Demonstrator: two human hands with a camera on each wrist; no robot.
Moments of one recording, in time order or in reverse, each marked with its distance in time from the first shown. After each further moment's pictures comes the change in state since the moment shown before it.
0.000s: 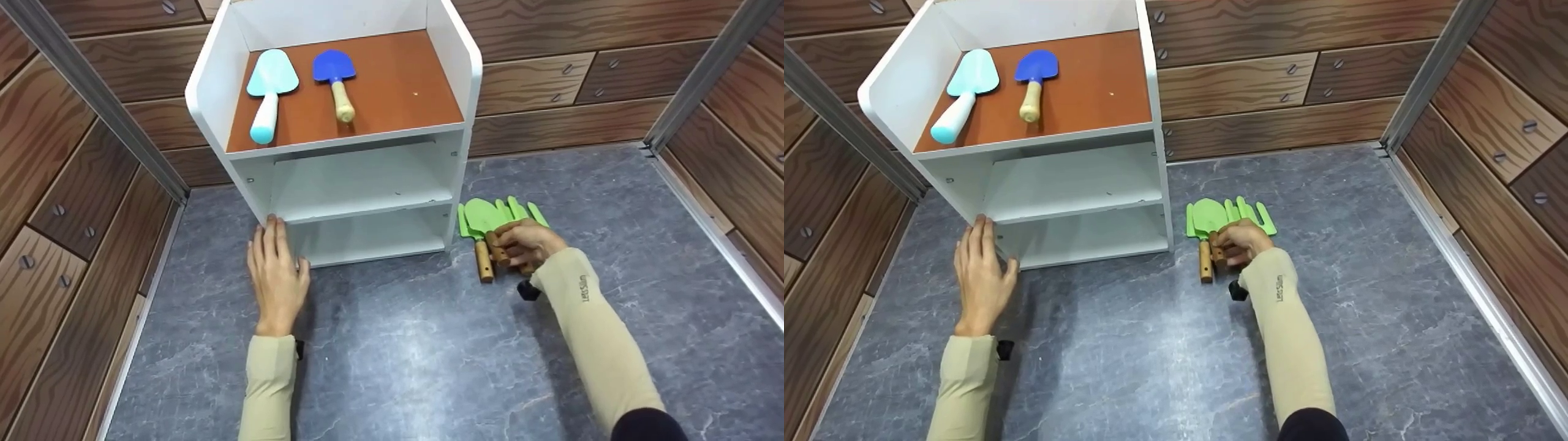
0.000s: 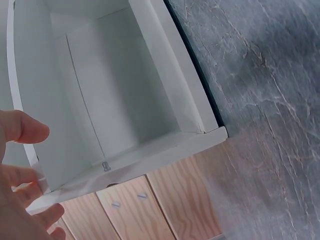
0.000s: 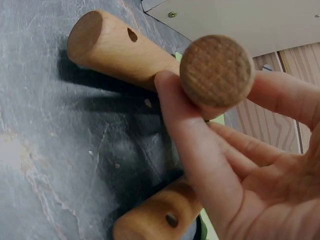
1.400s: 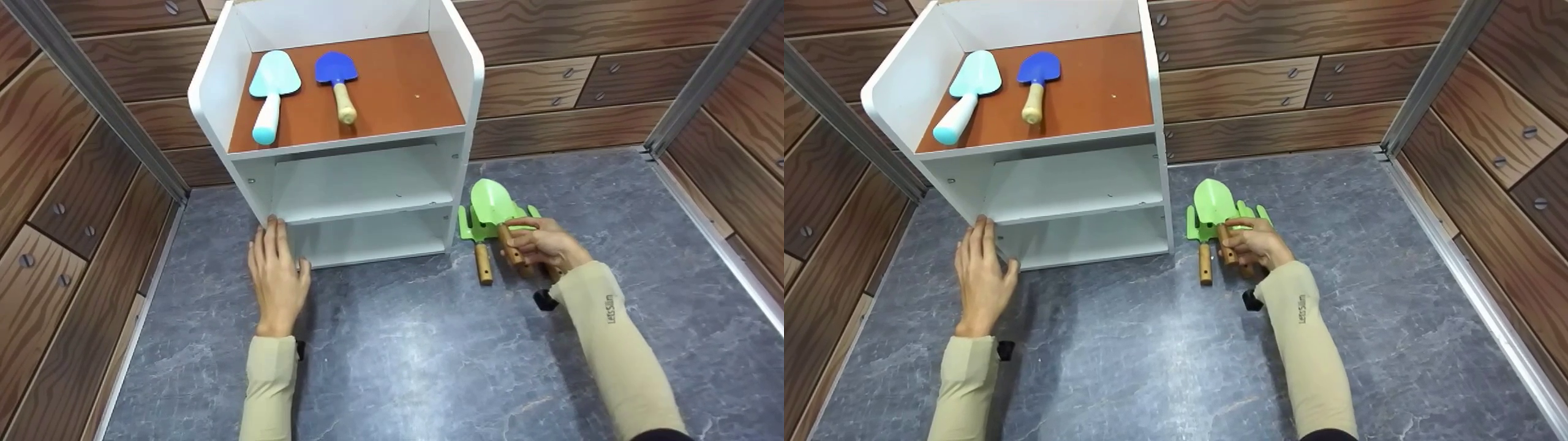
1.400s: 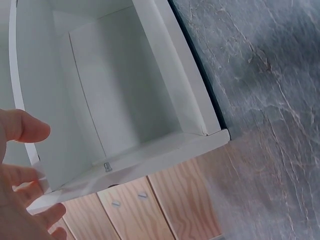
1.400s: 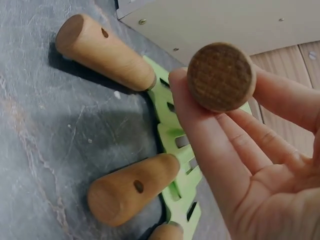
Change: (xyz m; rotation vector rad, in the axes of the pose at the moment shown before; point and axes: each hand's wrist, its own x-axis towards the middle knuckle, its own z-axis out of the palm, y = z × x) left_hand 0.000 0.002 -0.001 -0.003 0.002 -0.005; right_hand -0.031 0.002 -0.012 0.067 -0.011 -0.187
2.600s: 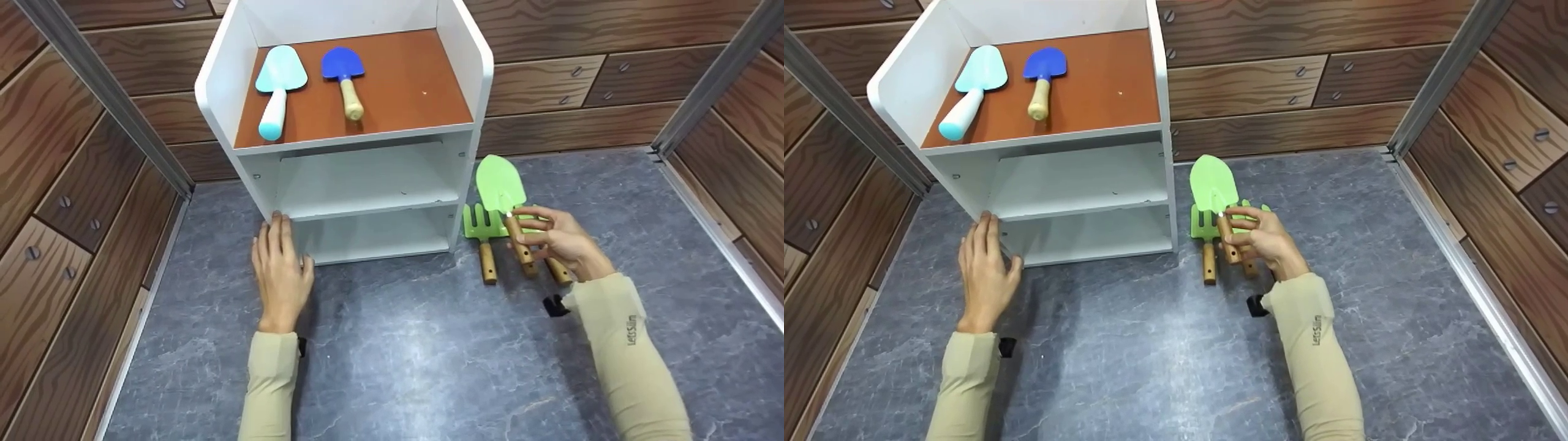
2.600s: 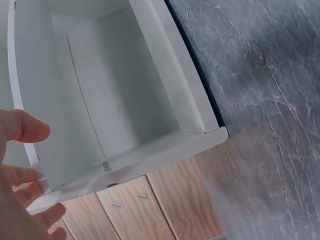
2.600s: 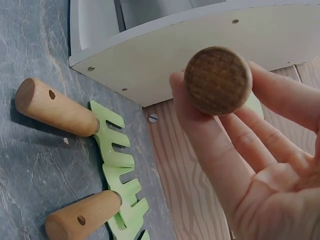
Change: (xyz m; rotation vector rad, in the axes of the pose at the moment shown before) left_hand 0.000 0.000 -0.001 -0.005 -0.026 -0.009; right_hand -0.033 -0.021 0.011 0.057 -0.008 -0.192
